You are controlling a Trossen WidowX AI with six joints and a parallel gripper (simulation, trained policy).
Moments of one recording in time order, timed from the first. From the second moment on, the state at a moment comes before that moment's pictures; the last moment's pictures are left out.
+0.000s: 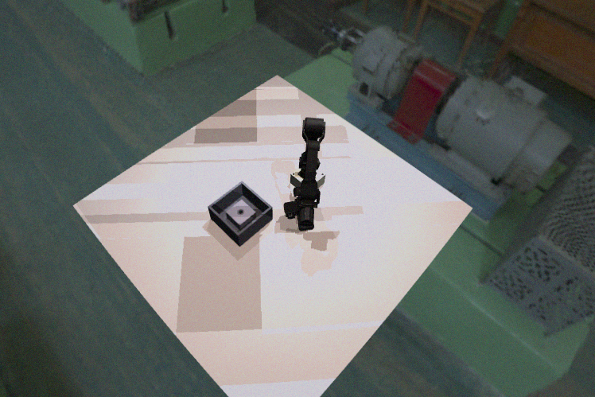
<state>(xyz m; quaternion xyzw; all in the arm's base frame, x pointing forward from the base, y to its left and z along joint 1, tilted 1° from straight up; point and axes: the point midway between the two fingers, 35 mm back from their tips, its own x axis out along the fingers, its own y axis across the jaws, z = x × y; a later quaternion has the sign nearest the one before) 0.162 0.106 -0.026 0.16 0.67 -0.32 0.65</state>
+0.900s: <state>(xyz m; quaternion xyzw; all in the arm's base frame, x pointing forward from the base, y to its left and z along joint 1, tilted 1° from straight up) 0.213 0.085 0.056 0.14 0.61 -0.35 0.70</state>
